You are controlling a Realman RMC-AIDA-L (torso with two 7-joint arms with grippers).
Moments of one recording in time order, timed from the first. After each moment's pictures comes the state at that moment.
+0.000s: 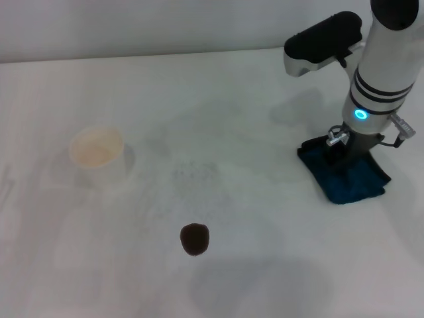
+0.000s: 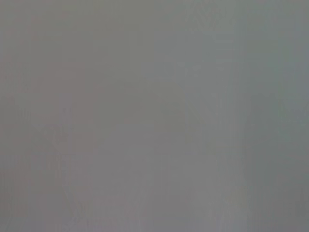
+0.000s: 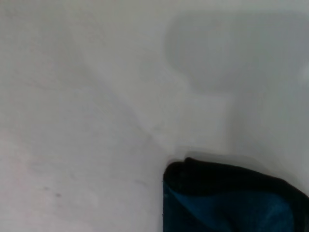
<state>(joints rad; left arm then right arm) -0.24 -2.08 2.83 -0.01 -1.29 1.56 -0.20 0.87 2.02 -1.59 -0.78 0.31 1.40 -0.02</state>
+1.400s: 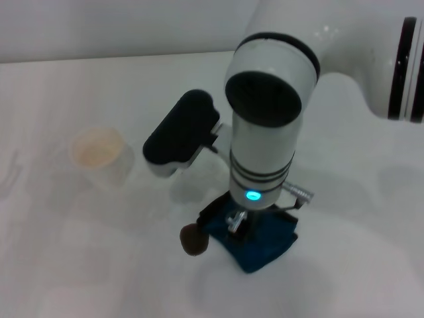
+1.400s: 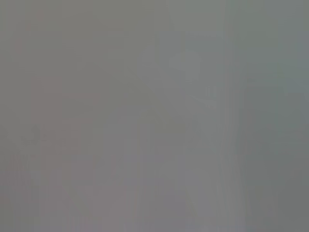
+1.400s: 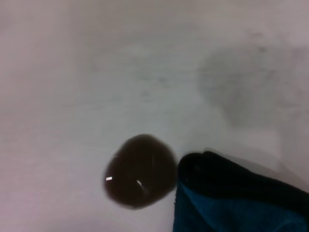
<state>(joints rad) -0.31 -2.08 2.83 -0.03 -1.30 1.51 -0.20 1.07 2.03 -2.37 -0.98 0.86 1.31 0.20</state>
